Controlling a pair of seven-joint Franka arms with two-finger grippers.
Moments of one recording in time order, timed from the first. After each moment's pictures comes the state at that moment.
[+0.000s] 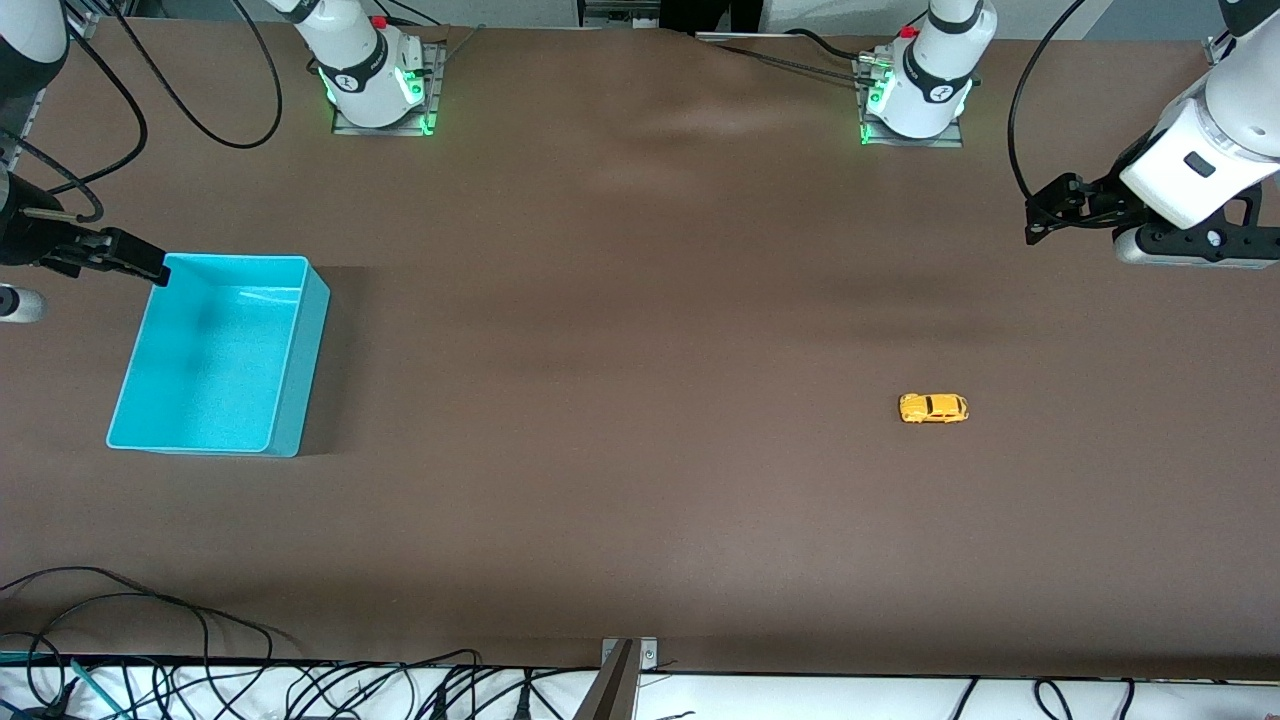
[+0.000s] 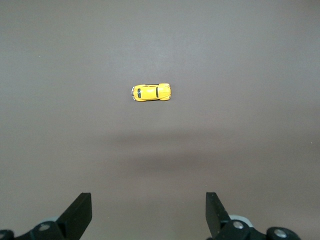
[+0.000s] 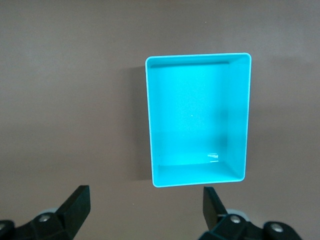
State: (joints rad) left arm -0.03 -0.02 -0.07 -1.65 -0.01 1.55 -0.07; right arm 0.04 0.13 -0.05 -1.49 -0.05 1.55 0.06
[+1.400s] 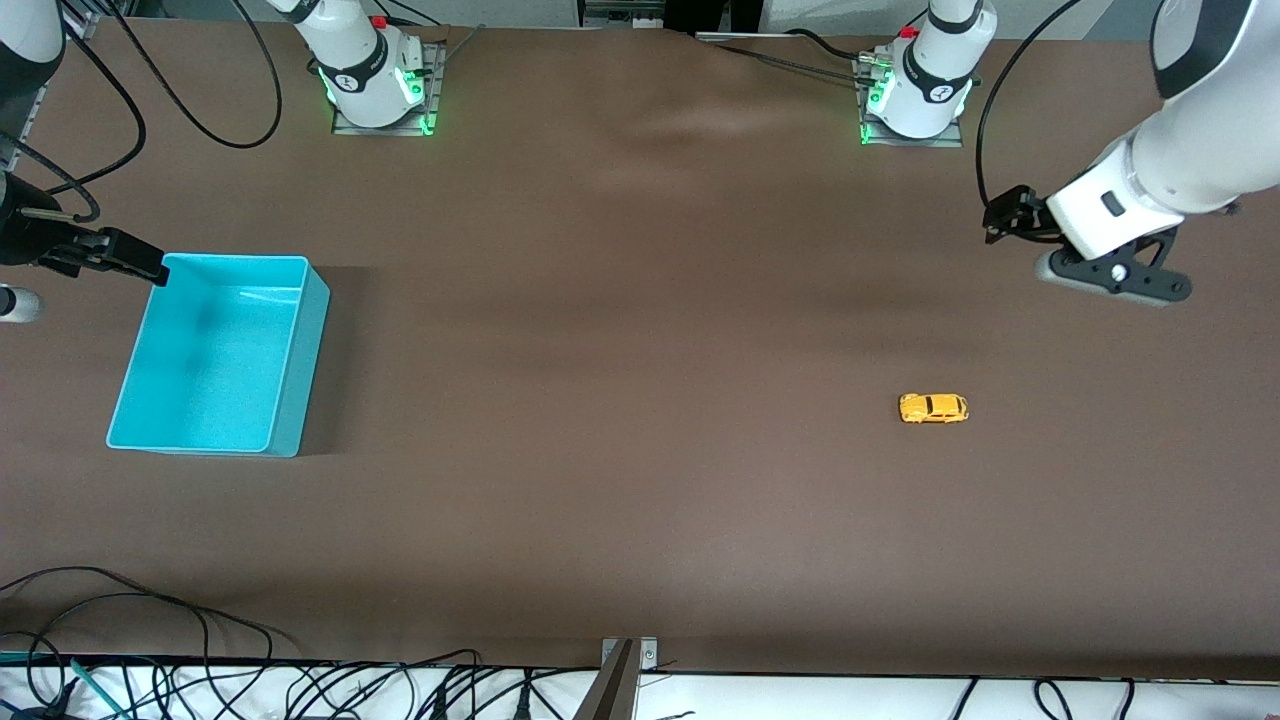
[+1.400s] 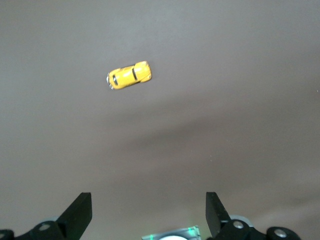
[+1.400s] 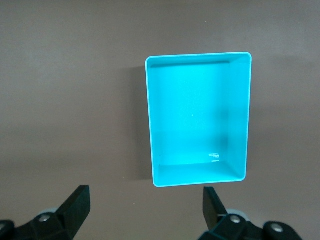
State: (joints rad) left arm -0.06 0.07 -0.08 -1.65 -0.01 1.53 0.17; right arm 0.03 0.13 -0.05 -1.49 -0.05 1.55 0.06
